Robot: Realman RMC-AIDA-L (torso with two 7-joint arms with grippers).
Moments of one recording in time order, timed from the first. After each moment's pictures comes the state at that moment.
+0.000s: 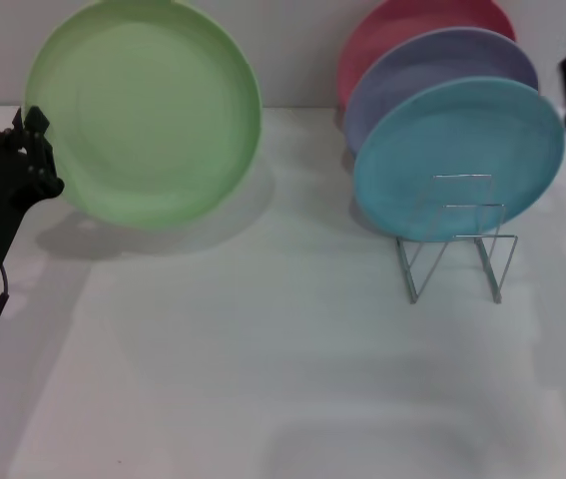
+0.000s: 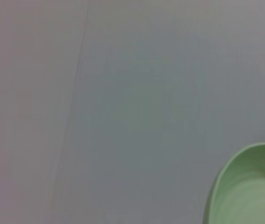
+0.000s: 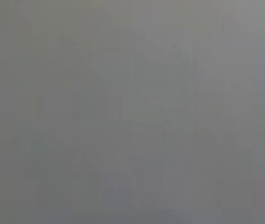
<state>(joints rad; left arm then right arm) -0.20 -2.07 1.94 0.62 -0.33 1.02 -0.26 0.36 2.08 0.66 0.50 -2.04 -1.51 -0.17</state>
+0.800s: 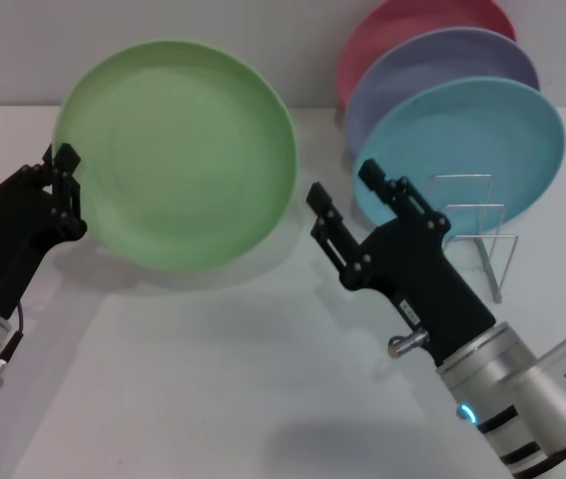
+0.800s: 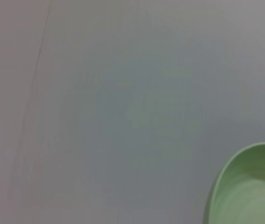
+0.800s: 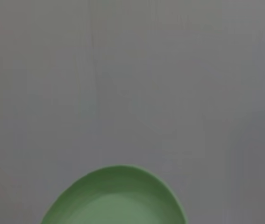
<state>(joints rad) -0.20 -2.07 2.00 0.50 -0.24 1.17 -0.36 0.35 2.09 0.26 0.67 -2.05 -1.29 -0.12</state>
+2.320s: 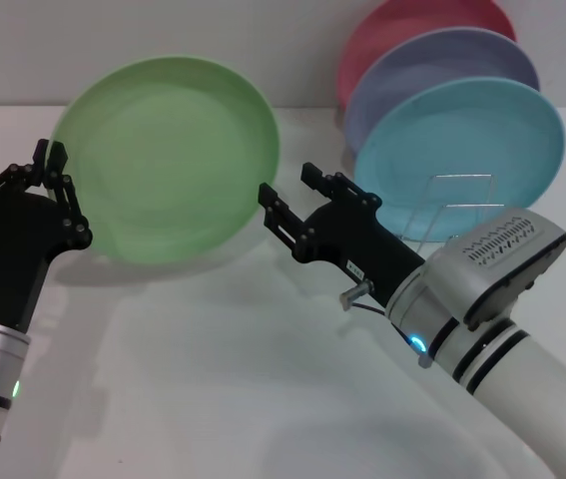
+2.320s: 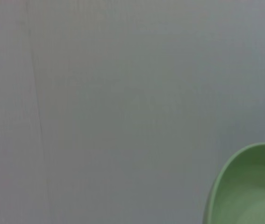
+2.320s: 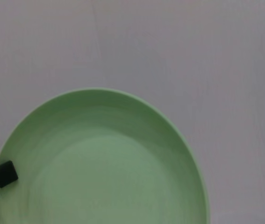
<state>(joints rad) -0.18 -2.08 2.38 0.59 -0.78 1.29 0.32 0.55 2.08 0.35 0.59 -2.05 -0.95 0.06</state>
